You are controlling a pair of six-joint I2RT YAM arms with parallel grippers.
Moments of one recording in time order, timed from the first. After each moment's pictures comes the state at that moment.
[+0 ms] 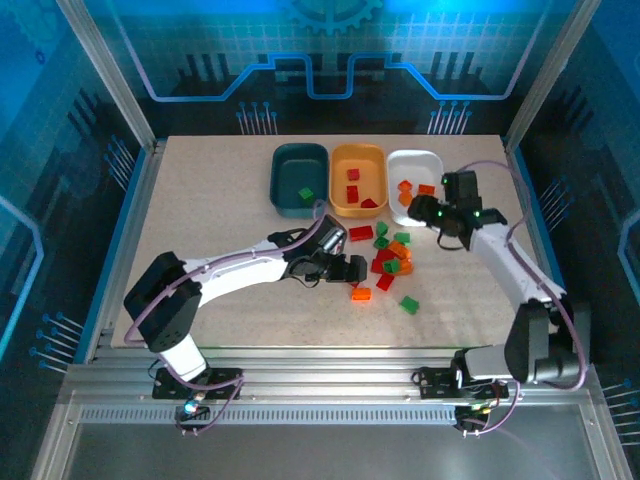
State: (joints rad) left arm -0.82 1.69 1.14 -0.46 0.14 -0.77; right arm 0.14 1.32 0.96 -0.49 -0.07 0.54
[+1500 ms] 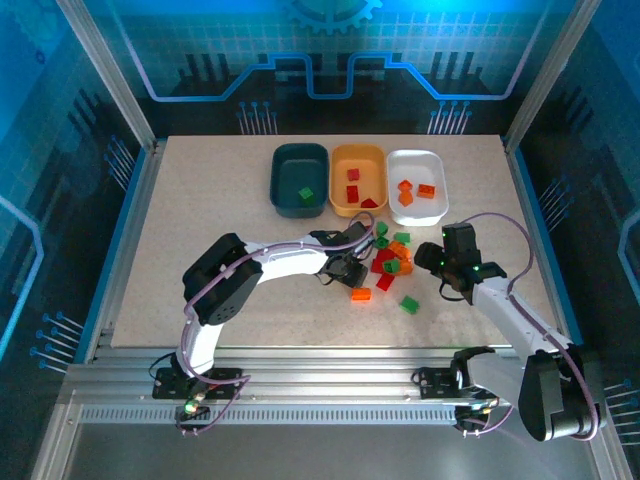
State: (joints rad) left arm -0.86 2.02 1.36 -0.52 -0.05 -0.43; right arm 0.16 1.08 0.57 -0.40 0.05 0.61
